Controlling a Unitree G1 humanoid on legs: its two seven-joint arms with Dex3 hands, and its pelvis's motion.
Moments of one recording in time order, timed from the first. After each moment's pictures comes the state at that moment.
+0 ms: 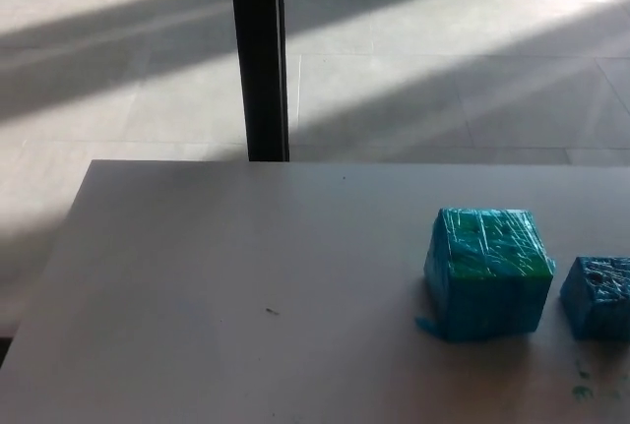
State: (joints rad) left_arm 0.09 0.66 0.56 0.87 -0.26 0.25 -0.37; right_arm -0.60 -0.79 -0.24 0.40 0.29 0.17 0.24
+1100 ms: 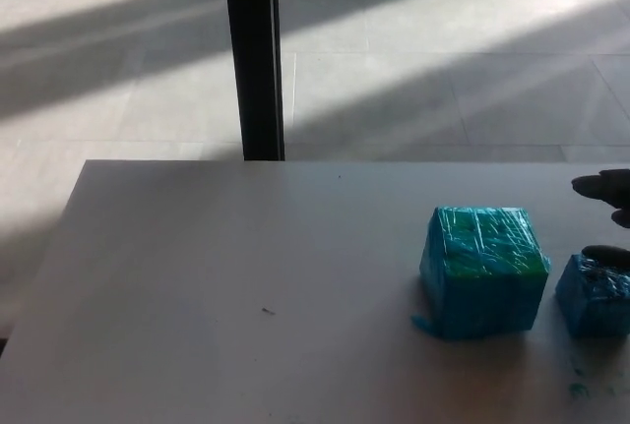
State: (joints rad) left_arm 0.10 0.68 0.56 0.84 -0.29 0.27 -0.36; right_arm -0.76 -0.81 0.39 0.61 -0.14 0.12 0.56
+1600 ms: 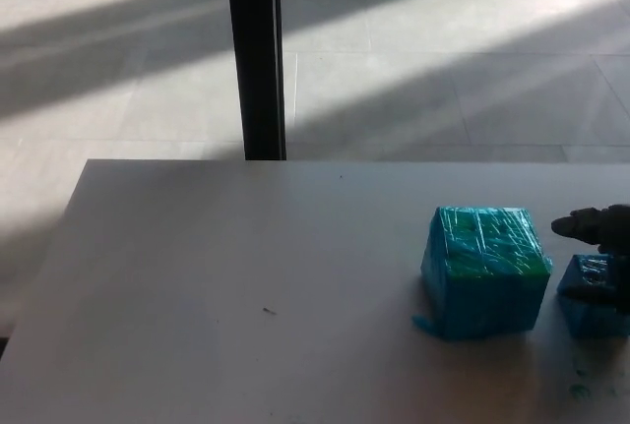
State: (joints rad) left_arm 0.09 0.70 0.54 0.87 -0.29 0.27 -0.37; right_arm -0.83 -0.71 0.51 0.83 -0.32 0.06 0.54
